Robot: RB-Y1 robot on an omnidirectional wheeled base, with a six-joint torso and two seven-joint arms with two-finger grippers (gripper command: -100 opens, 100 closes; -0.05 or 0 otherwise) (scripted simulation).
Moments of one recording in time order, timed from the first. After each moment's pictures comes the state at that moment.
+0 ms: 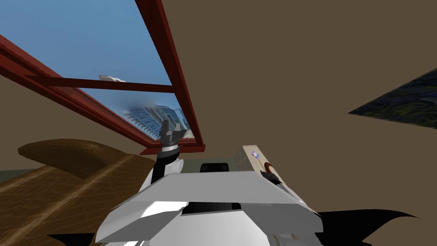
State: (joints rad) left arm 0.54 0.00 0.02 -2.25 -0.05 -0.57 0.00; right arm 0.38 -0.55 -0.10 -0.85 0.82 0.00 0.45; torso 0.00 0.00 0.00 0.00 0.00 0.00
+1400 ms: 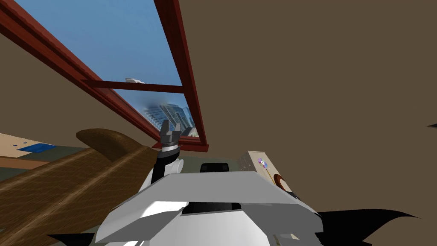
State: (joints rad) left arm 0.54 0.00 0.02 -2.25 -0.05 -0.57 0.00; right arm 0.39 -0.60 -0.16 -0.59 0.98 0.00 0.52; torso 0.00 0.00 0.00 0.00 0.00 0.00
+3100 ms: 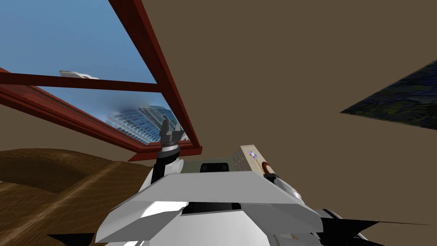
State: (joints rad) left arm 0.54 0.00 0.02 -2.25 -0.05 -0.57 0.00; right arm 0.19 -0.61 0.07 -0.55 0.78 0.07 0.68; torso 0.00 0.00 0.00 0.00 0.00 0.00
